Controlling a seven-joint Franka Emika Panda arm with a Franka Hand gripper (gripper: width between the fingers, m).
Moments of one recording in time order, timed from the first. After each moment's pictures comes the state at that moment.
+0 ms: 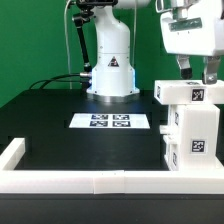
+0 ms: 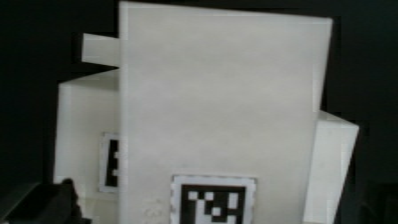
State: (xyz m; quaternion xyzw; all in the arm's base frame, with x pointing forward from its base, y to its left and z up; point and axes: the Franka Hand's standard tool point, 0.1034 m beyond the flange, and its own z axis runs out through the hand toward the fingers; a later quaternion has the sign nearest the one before) arm 0.589 0.121 0.173 -0.76 0.64 0.02 0.09
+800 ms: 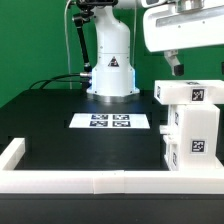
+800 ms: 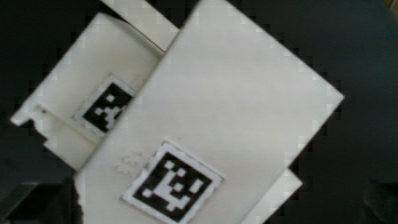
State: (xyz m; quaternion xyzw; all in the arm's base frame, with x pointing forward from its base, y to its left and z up) arm 0.595 0.124 0.179 -0.92 0.38 -0.01 0.09
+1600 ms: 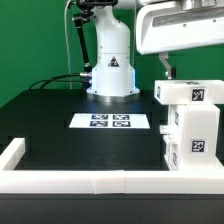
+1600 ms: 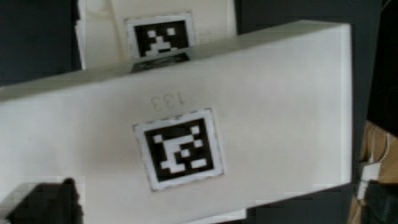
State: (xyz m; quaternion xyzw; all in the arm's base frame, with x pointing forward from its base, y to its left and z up) arm 0.597 0.121 0.179 -1.00 -0.04 -0.04 0.07
